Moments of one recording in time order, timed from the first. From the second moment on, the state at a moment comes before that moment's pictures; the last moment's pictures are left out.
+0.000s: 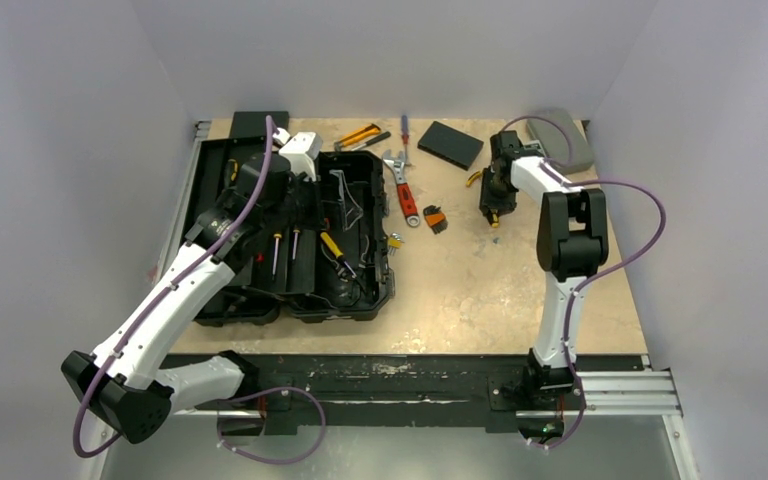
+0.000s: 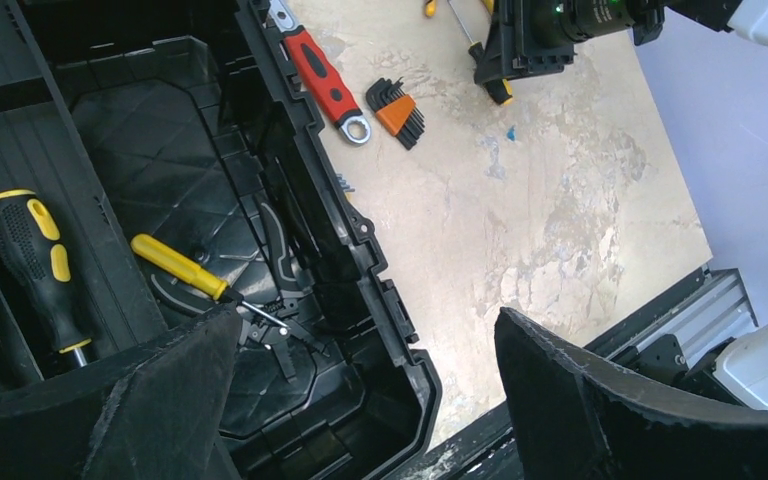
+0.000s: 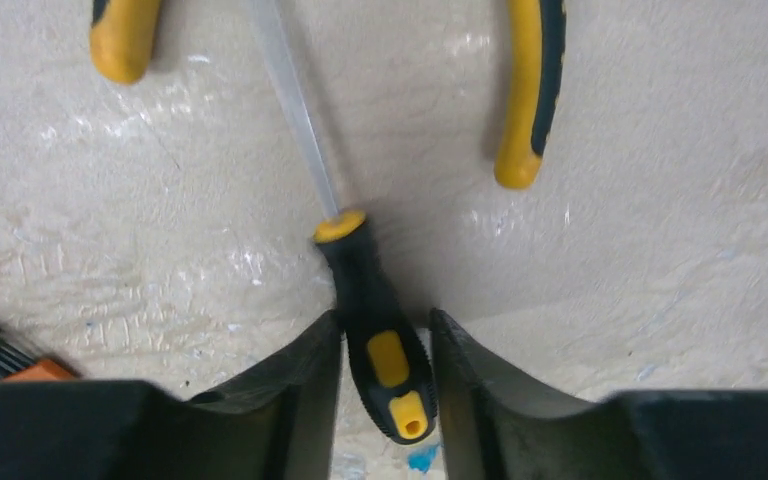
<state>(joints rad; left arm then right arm) -0.53 1.14 1.25 -0.60 0.10 -0.41 0.10 2.13 1.62 -0.68 0.11 0.24</state>
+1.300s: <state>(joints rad) -0.53 0.85 1.13 -0.56 -0.12 -0.43 0.69 1.65 1.16 -0.15 -0.32 0.69</state>
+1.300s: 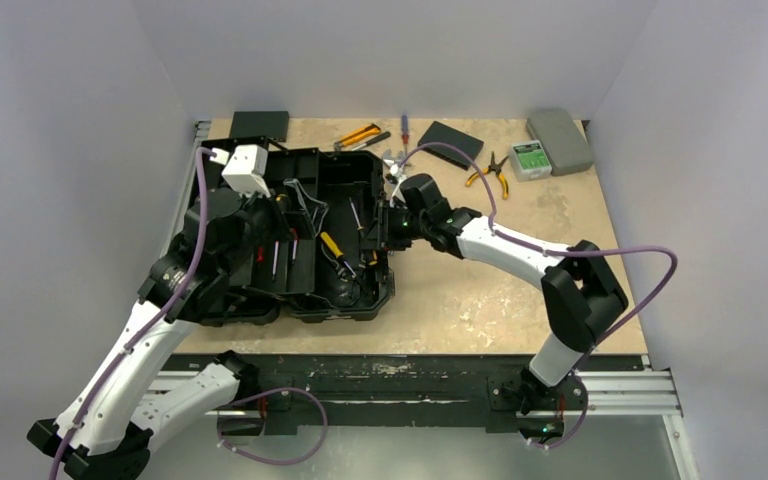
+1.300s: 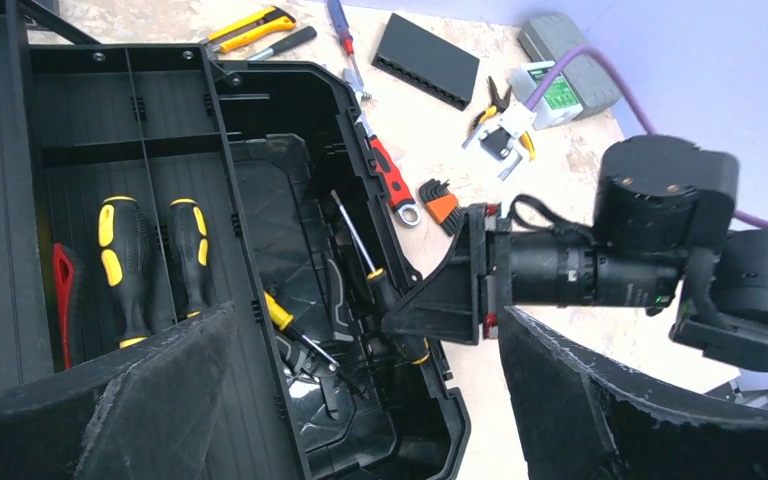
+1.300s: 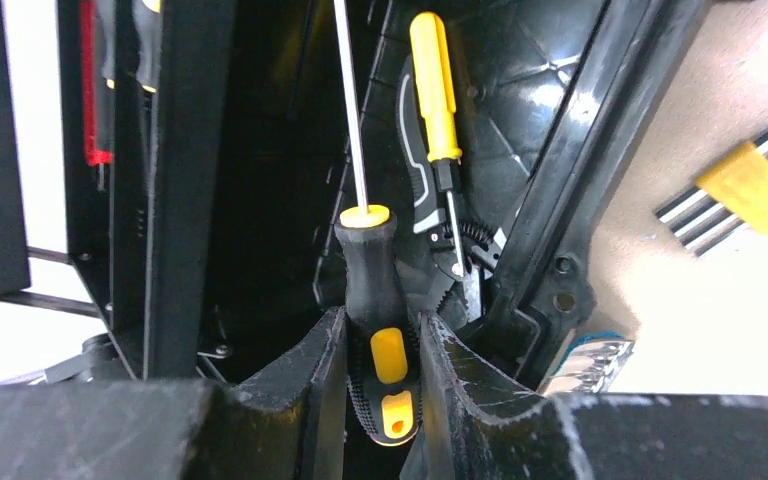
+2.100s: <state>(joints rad) -0.53 0.85 1.12 -0.54 -0.13 -0.43 0.73 1.63 1.21 -0.19 -0.19 0.66</state>
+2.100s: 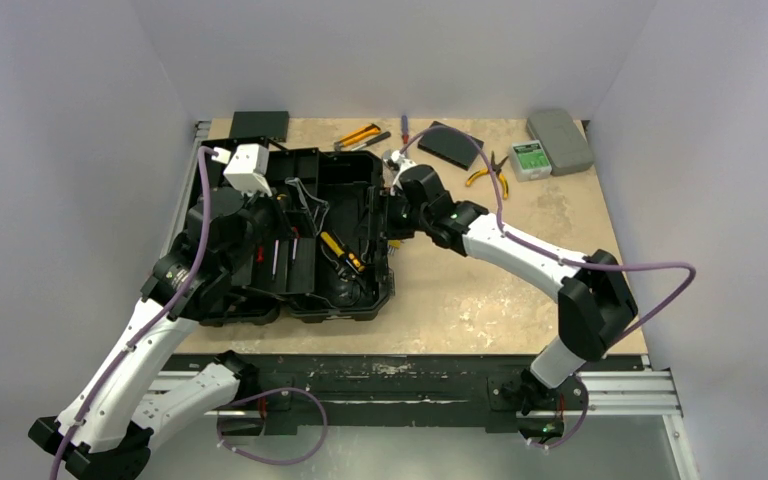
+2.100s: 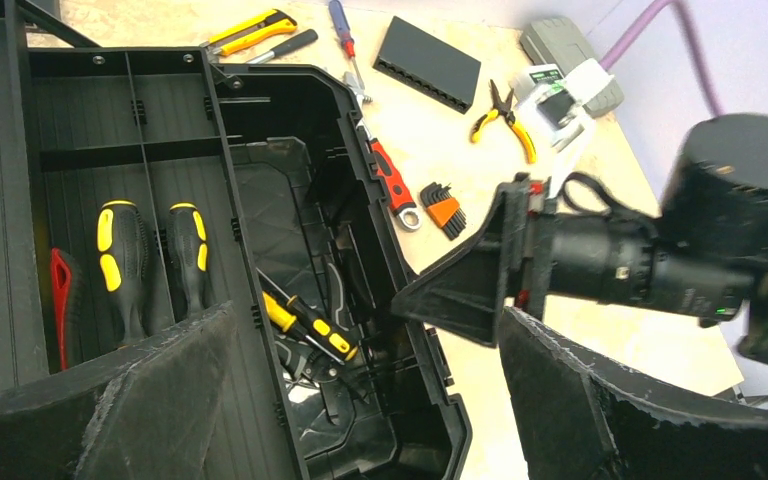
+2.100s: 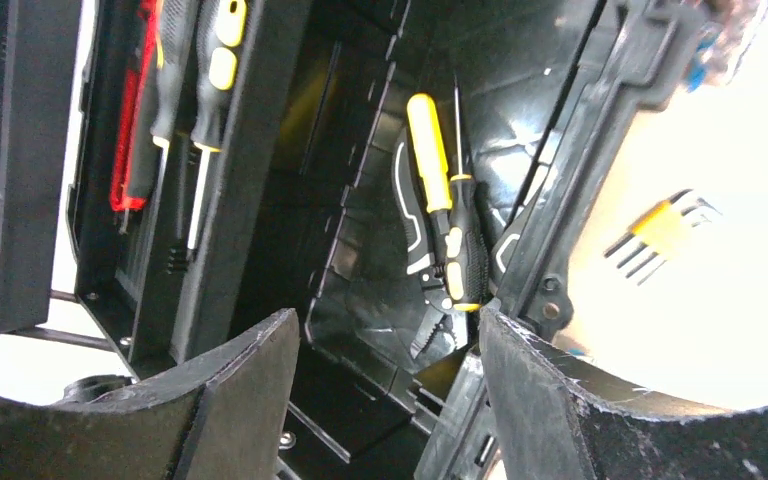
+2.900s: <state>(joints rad) -0.53 0.89 1.11 -0.53 -0.10 -0.44 0.44 1.52 1.37 -0.59 0.32 0.33</state>
